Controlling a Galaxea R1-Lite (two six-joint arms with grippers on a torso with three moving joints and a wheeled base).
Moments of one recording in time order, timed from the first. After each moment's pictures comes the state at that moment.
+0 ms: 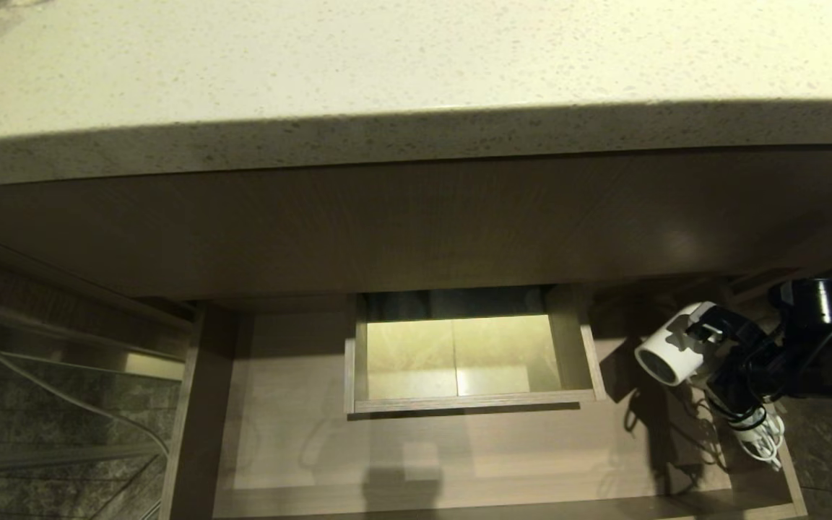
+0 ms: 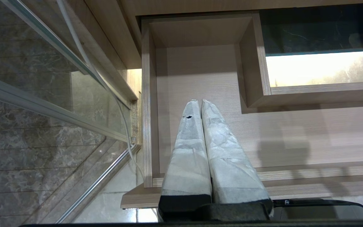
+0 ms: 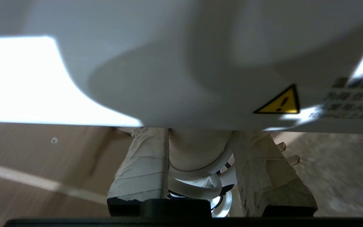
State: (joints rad) left arm 0.00 0.00 0.00 0.00 0.00 0.00; right arm -0.22 1.93 -0.77 -0.40 0.11 -0.82
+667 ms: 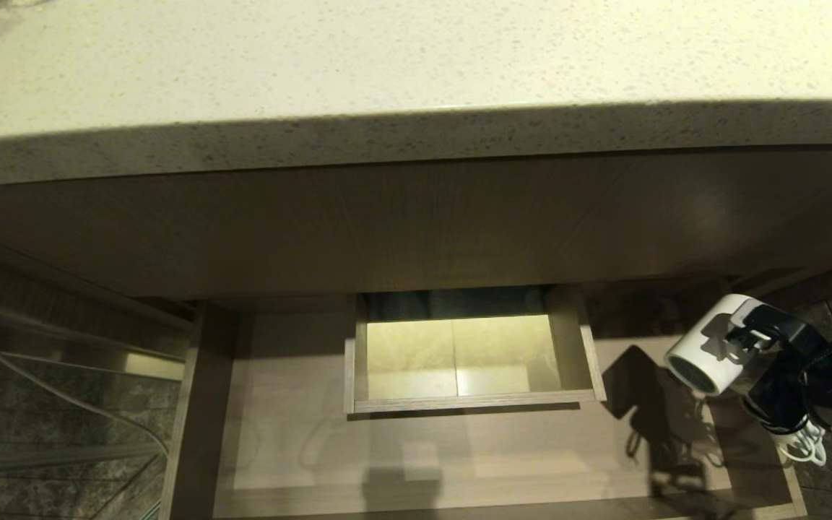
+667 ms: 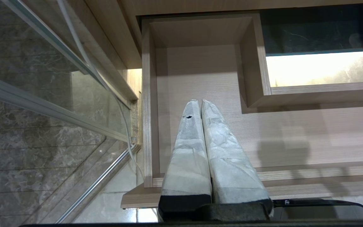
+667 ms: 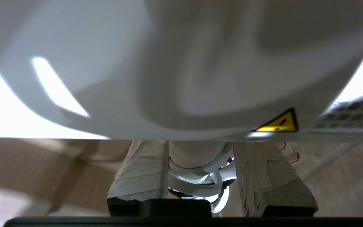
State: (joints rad) left arm 0.00 0.00 0.00 0.00 0.00 0.00; right arm -0.22 1.64 -0.59 -0.38 0.10 -0.86
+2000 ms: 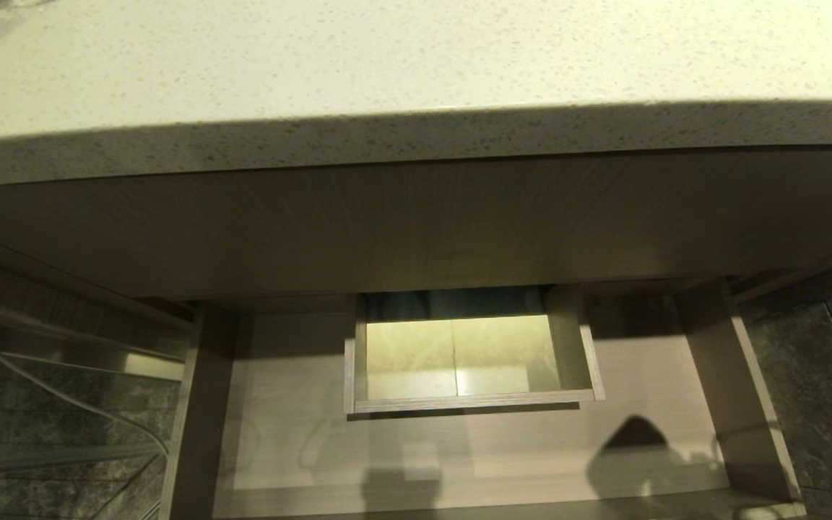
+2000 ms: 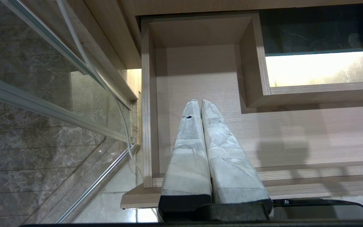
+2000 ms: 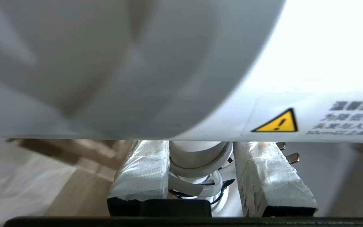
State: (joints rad) left arm 0.00 0.00 0.00 0.00 0.00 0.00; right arm -0.21 0.54 -0.54 0.17 0.09 -1.00
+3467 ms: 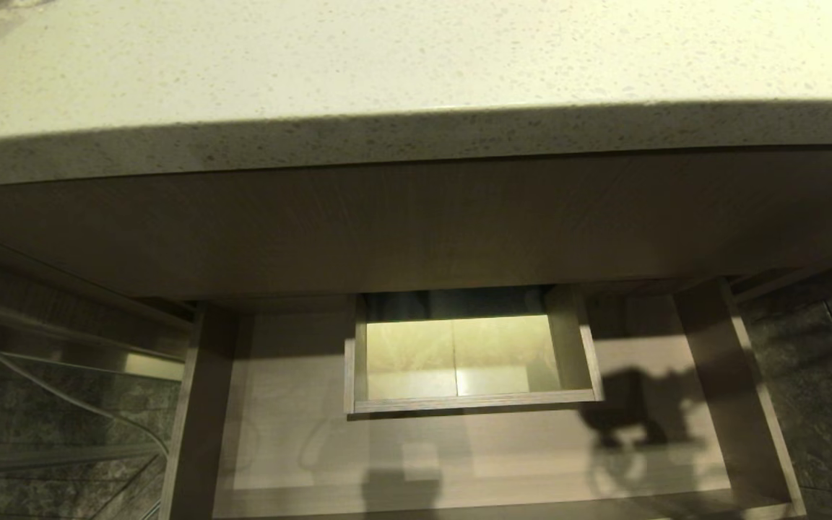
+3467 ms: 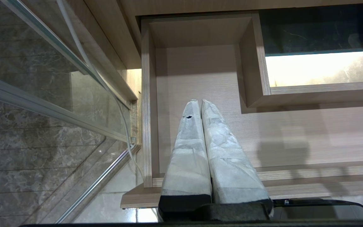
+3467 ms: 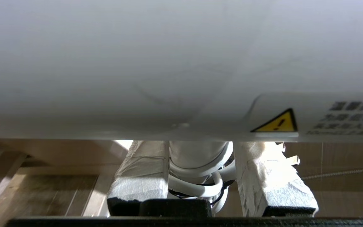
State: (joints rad) left arm 0.00 0.00 0.00 0.00 0.00 0.00; right arm -0.23 0.74 -1.38 0.18 0.10 -1.04
